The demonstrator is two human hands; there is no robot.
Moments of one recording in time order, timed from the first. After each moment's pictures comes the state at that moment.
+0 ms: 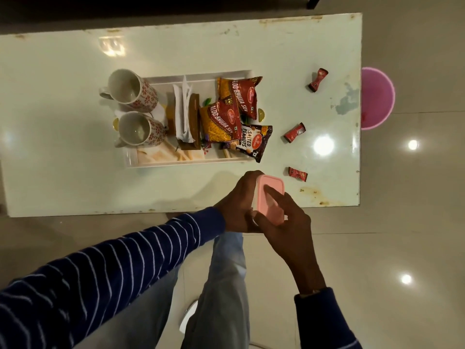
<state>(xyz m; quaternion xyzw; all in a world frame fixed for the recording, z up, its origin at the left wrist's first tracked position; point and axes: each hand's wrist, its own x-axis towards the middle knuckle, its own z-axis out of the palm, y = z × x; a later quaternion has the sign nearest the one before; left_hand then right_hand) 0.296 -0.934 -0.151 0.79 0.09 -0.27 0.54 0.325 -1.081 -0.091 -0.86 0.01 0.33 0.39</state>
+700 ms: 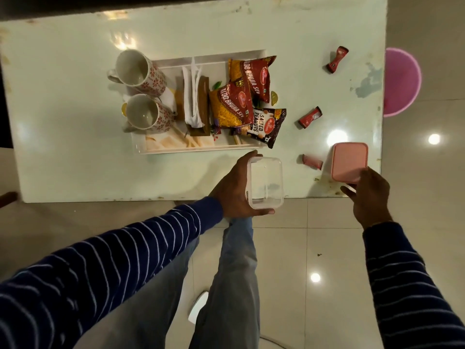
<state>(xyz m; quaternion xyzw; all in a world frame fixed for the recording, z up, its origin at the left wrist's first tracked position) 0.278 -0.914 -0.179 0.81 0.13 -0.20 0.53 0.419 -1.193 -0.202 -0.74 0.36 0.23 0.52</state>
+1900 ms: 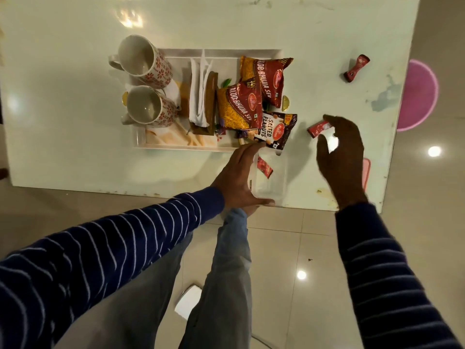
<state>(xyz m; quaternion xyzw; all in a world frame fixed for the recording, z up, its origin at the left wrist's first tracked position) 0.306 -0.902 -0.204 0.86 0.15 -0.12 0.48 0.464 -1.080 -0.178 -0.93 -0.15 0.14 0.31</state>
